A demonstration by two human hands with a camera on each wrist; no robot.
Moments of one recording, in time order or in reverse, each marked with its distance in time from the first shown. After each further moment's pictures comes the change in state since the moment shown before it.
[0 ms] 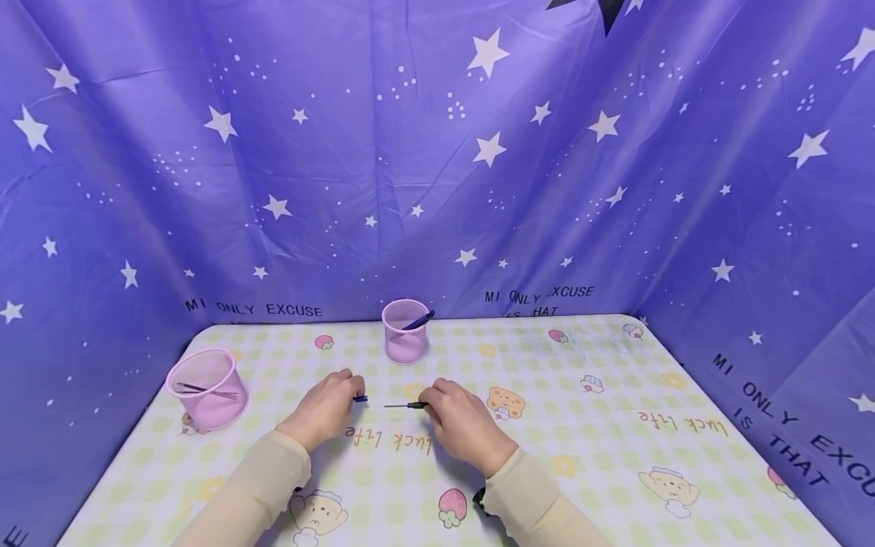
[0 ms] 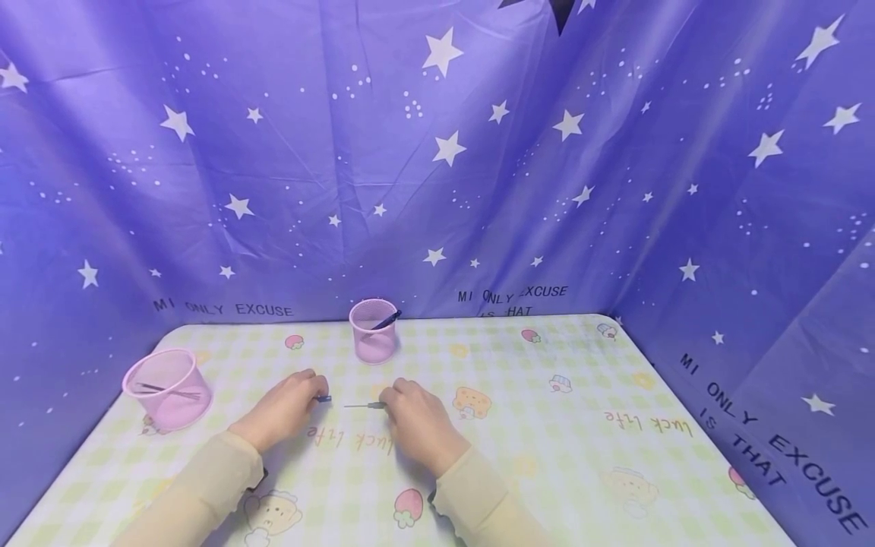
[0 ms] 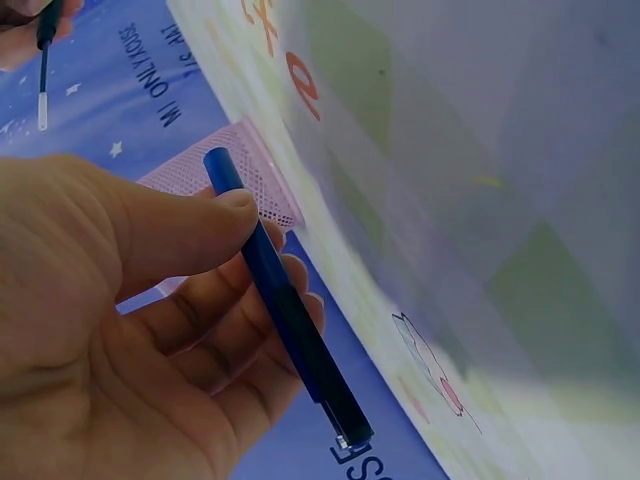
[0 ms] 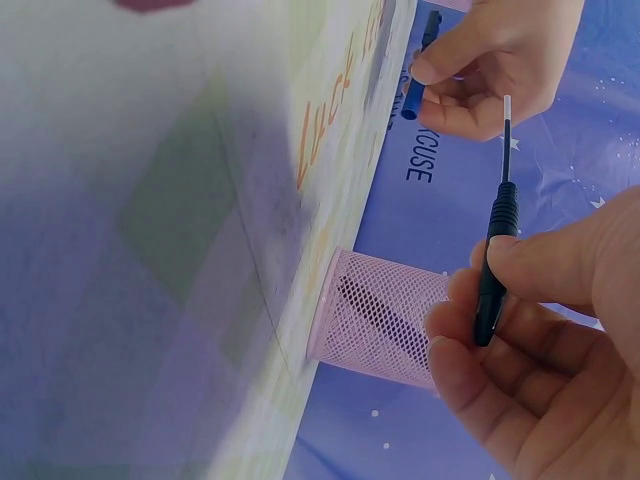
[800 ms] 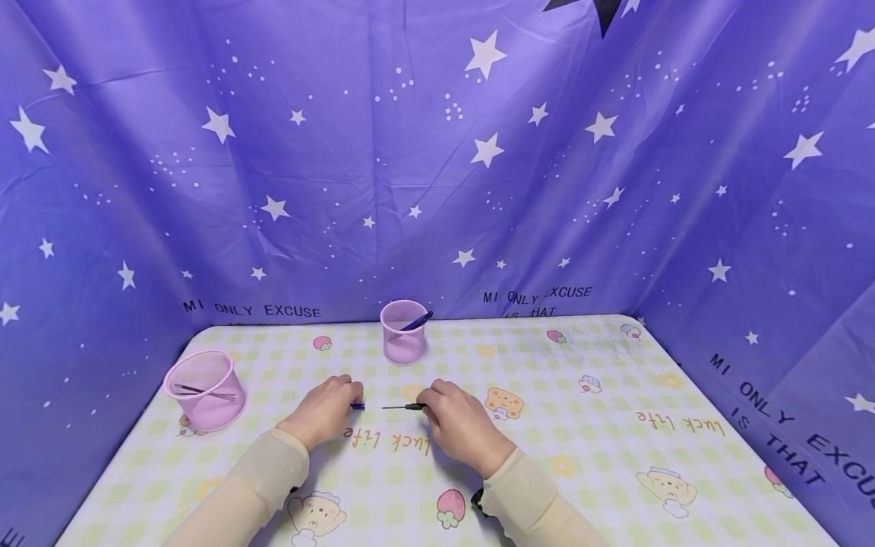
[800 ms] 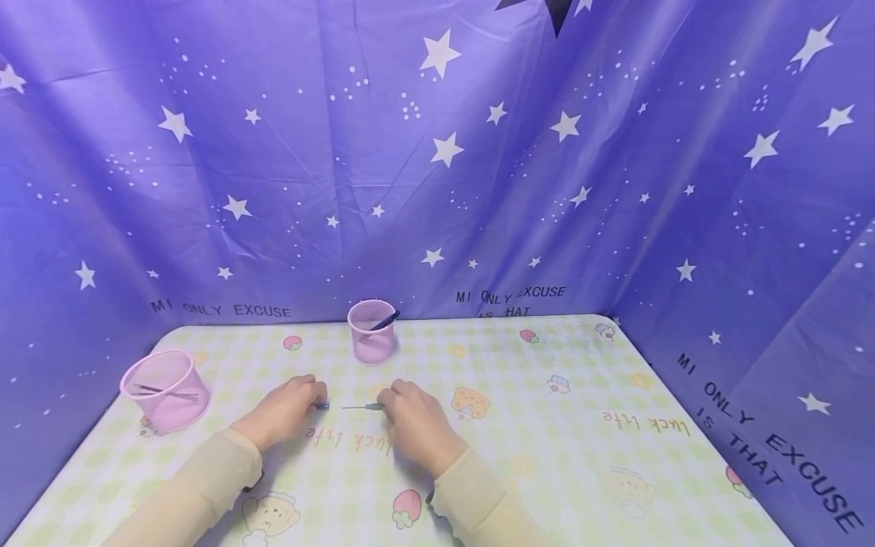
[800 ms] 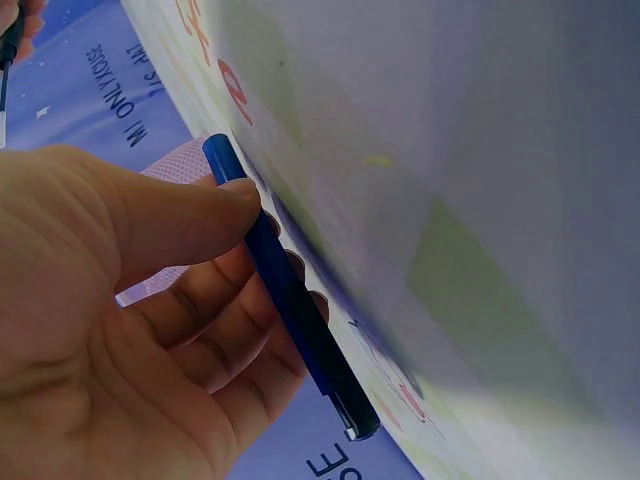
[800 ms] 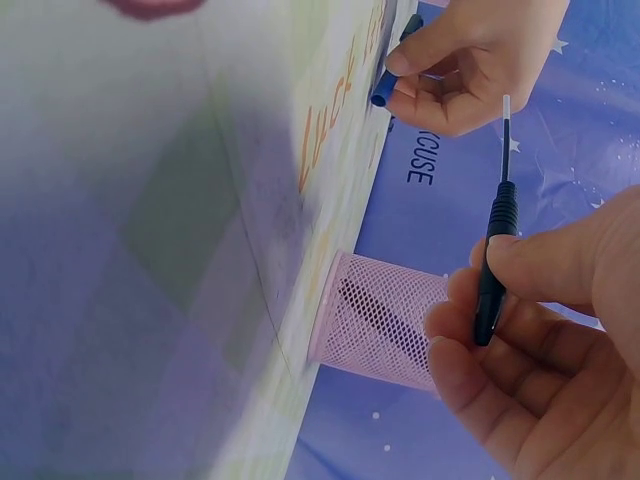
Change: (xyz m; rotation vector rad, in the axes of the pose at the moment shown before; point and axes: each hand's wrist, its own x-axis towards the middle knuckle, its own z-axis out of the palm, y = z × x) left_hand 0.003 -0.007 0.007 0.034 -0.061 0.023; right_hand 0.000 0.000 0.000 0.001 -0.015 0.008
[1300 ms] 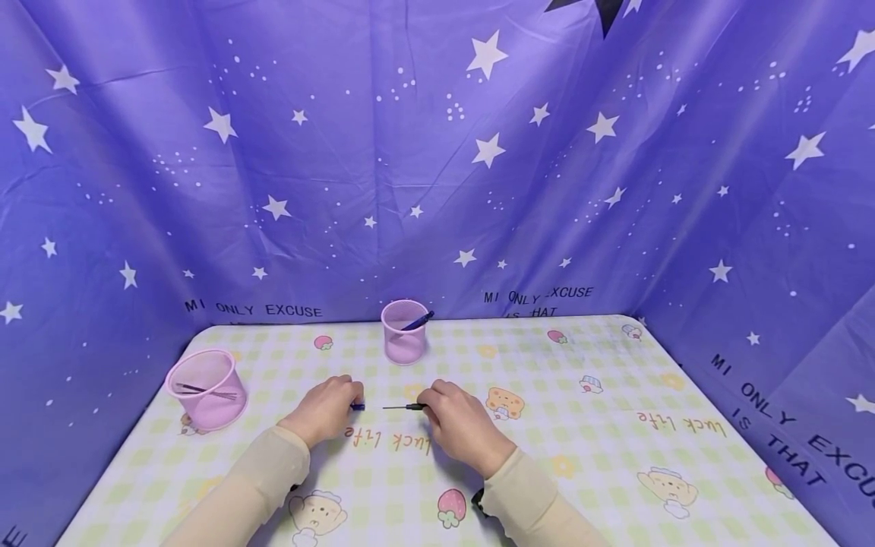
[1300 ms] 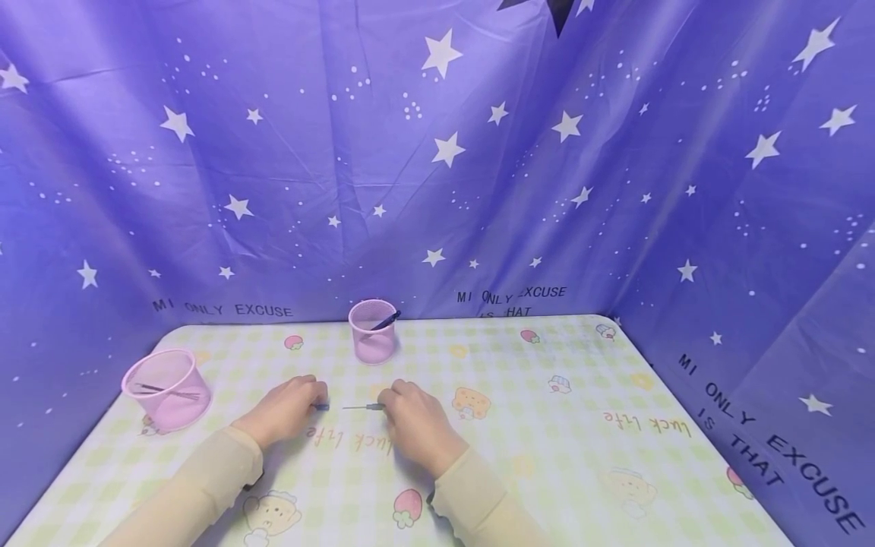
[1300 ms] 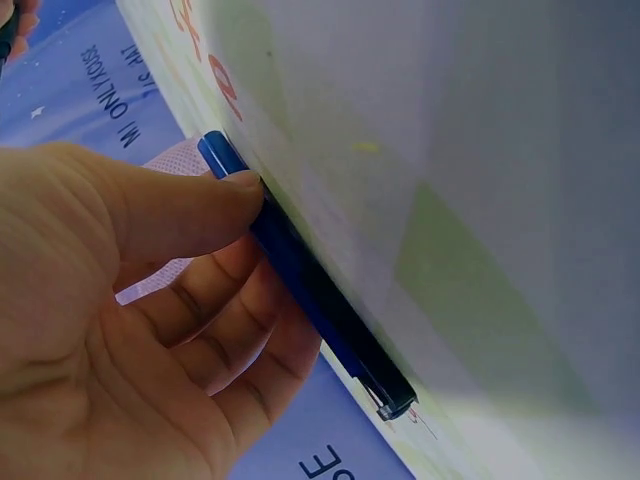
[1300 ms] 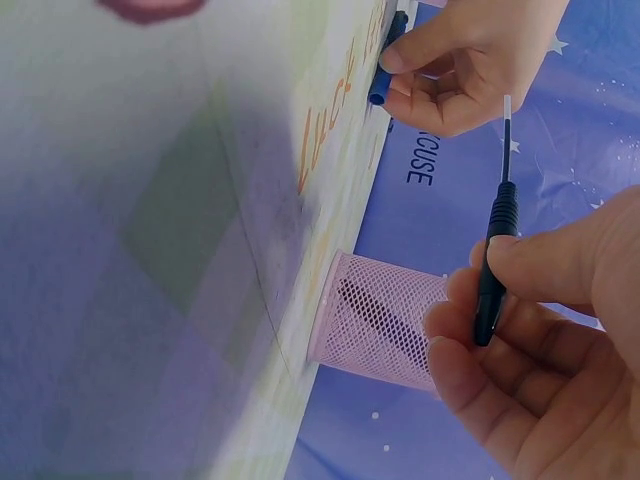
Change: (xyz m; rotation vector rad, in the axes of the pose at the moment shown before) left_hand 0.001 -0.002 0.001 -0.017 -0.019 -0.014; right_hand -0.001 -0.001 -0.001 0.004 -0.005 0.000
